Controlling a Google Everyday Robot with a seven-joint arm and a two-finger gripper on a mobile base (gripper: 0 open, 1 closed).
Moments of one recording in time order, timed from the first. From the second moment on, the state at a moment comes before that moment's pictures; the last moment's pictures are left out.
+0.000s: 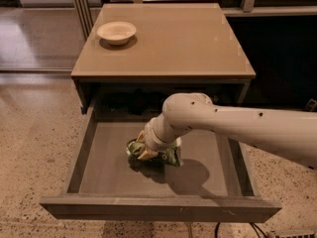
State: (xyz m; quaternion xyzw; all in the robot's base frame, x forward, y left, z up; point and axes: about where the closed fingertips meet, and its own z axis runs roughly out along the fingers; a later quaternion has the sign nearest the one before) arm 0.531 0.054 0.634 -0.75 0.60 0.13 0.26
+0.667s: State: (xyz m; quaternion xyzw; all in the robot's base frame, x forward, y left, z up) arm 0.533 0.054 0.640 -0.75 0.60 0.12 0.26
